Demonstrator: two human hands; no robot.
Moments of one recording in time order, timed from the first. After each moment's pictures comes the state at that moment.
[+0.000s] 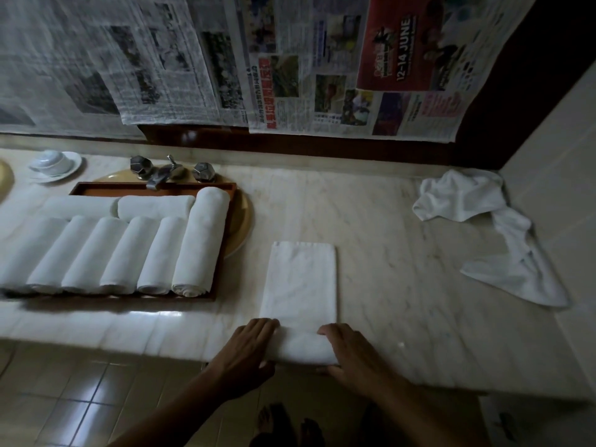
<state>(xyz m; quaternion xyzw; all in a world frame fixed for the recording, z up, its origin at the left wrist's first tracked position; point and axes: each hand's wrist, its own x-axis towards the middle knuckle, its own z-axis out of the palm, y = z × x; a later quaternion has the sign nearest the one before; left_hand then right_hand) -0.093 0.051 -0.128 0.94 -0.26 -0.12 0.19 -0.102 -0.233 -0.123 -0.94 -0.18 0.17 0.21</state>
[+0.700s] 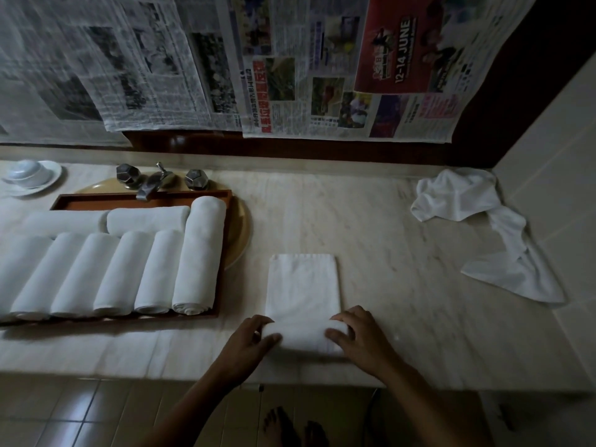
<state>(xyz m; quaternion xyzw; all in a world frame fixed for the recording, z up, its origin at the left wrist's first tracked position) -0.061 0.061 -0.103 0.85 -0.01 -0.21 0.48 -0.064 -0.224 -0.109 -0.93 0.00 0.14 0.35</state>
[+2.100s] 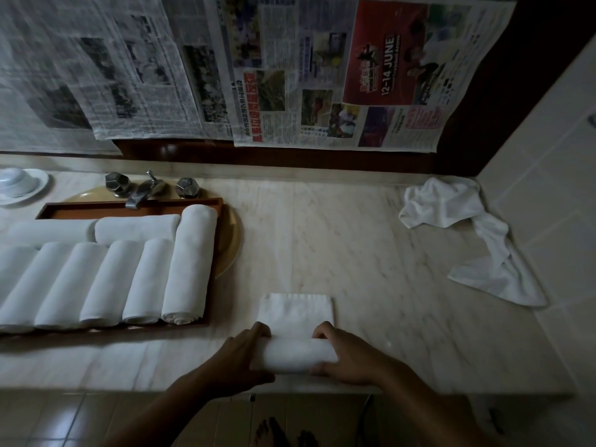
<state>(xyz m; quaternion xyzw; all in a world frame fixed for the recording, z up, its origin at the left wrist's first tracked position) -0.046 0.072 -0.106 0.90 -0.21 -0.25 0.30 -0.060 -0.219 -0.078 -0.90 -0.10 0.32 0.28</state>
